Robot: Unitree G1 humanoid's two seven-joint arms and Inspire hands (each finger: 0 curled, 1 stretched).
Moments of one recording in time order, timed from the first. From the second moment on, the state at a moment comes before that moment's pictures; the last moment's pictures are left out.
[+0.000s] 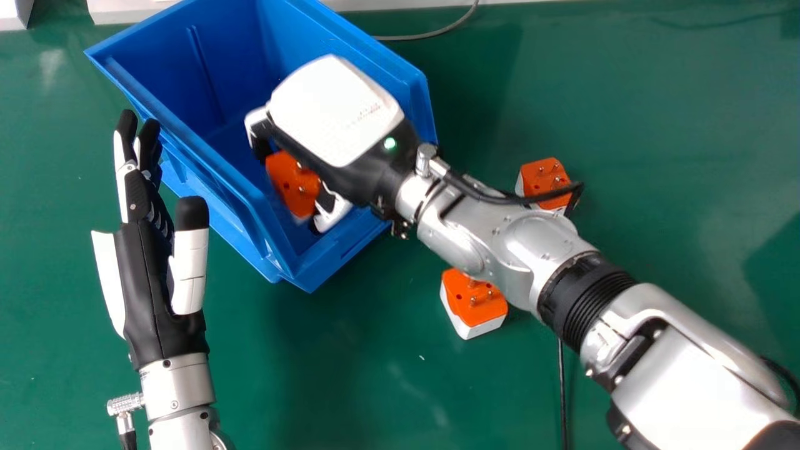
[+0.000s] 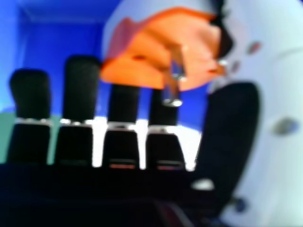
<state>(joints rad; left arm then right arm) -0.08 0.06 0.20 0.66 0.08 -0.99 0.22 -1.00 -0.01 0.74 1.09 -1.01 -0.29 -0.46</state>
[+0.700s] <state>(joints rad) -0.08 0.05 0.19 0.66 0.11 -0.98 0.24 -1.03 -0.01 0.77 1.16 -1.03 -0.30 -0.50</state>
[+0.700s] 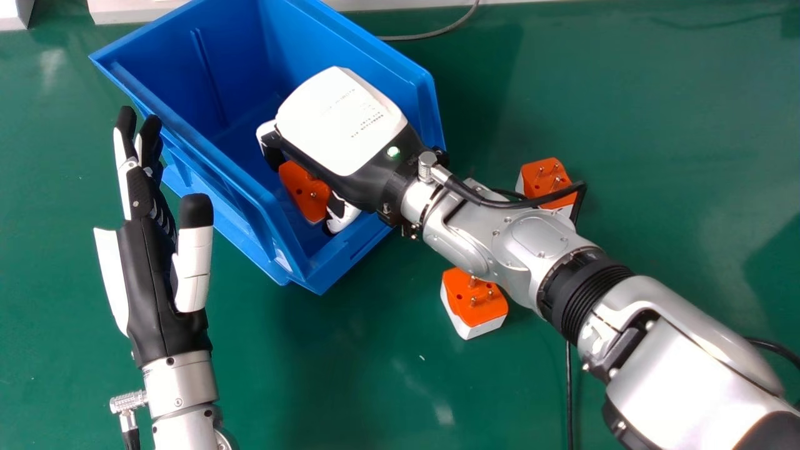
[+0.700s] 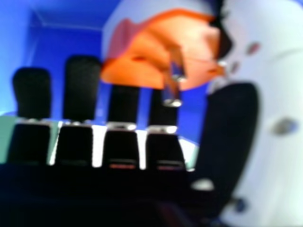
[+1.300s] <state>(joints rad) -0.08 0.05 0.19 0.66 0.11 -0.98 0.24 -1.03 -0.03 0.83 1.12 -1.07 -0.24 -0.47</state>
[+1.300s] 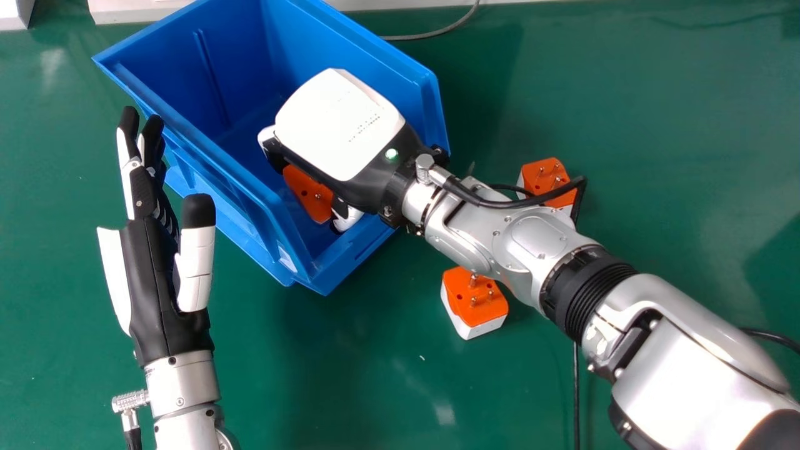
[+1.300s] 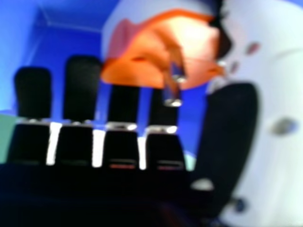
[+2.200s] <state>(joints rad) -0.08 0.06 0.19 0.66 0.11 -0.98 0.24 -1.03 -0.06 0.86 1.01 -1.08 -0.18 -0.42</state>
